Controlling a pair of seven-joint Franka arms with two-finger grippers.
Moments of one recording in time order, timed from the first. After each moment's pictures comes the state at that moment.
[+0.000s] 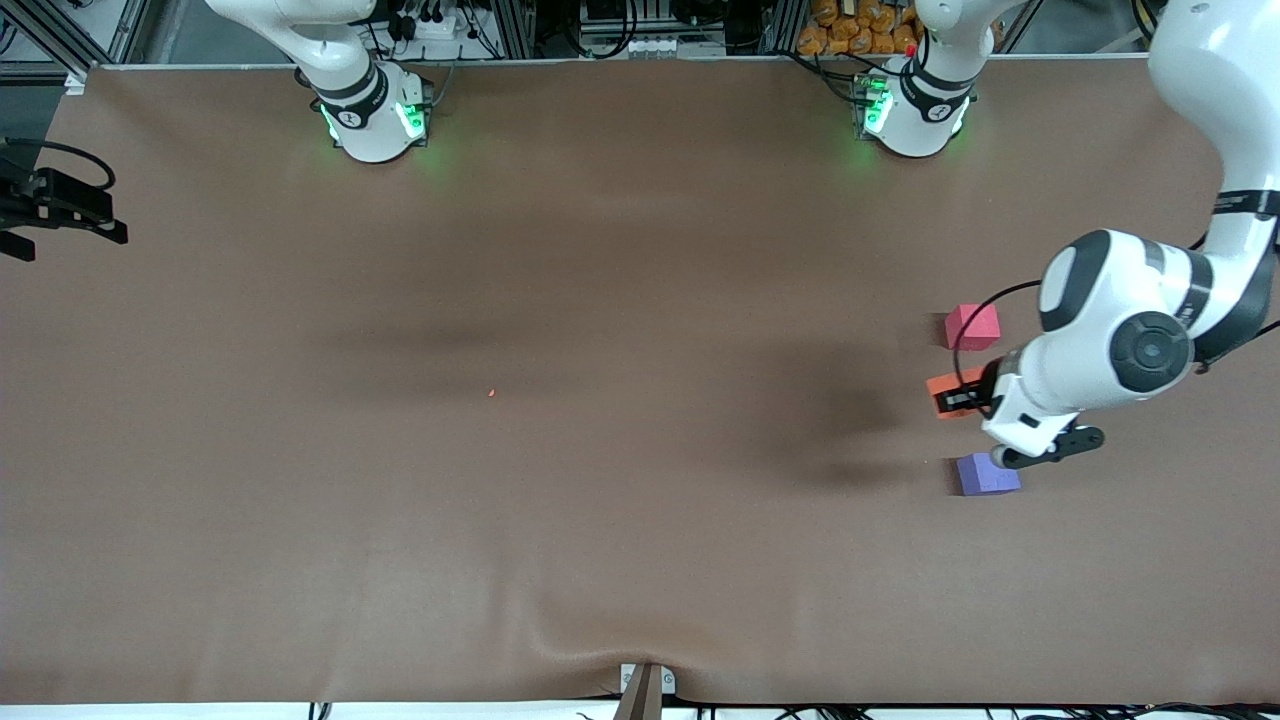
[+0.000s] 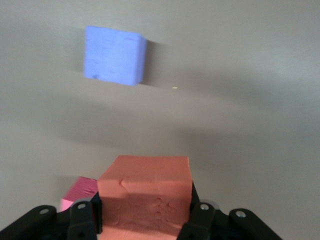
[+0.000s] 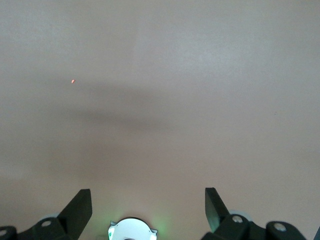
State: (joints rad) left arm 0.53 0.50 -0.72 -1.76 0.34 1.96 -0.52; right arm -0.02 0.09 -0.05 -1.36 0.01 1.31 -0.25
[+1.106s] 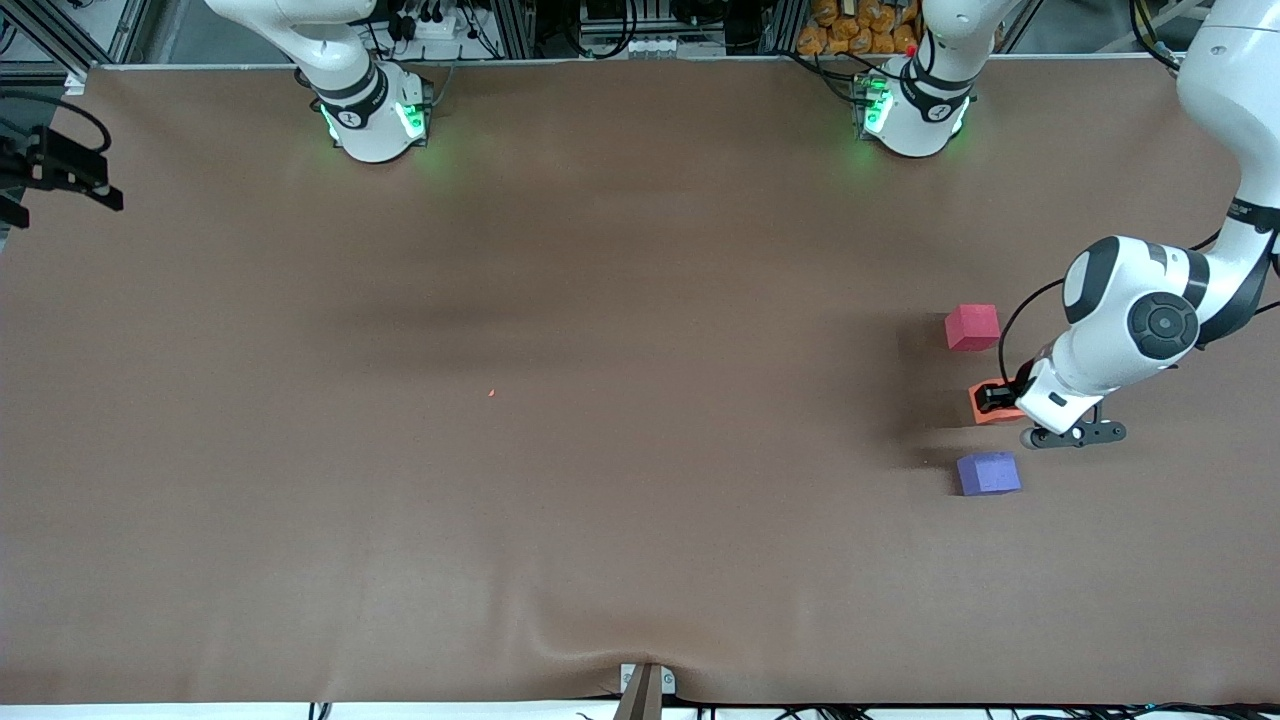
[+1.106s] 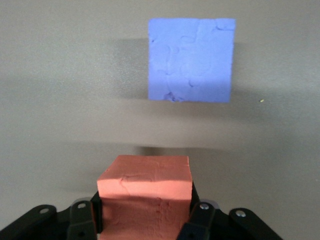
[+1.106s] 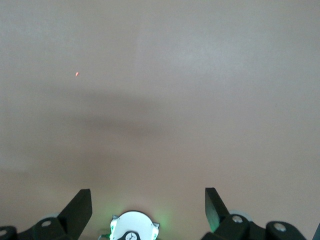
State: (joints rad) left arm 0.73 0.53 -0.72 -2.03 0.53 2.35 -0.39; right arm -0.01 -0.03 -0.06 -1.46 0.01 1.30 -0.25
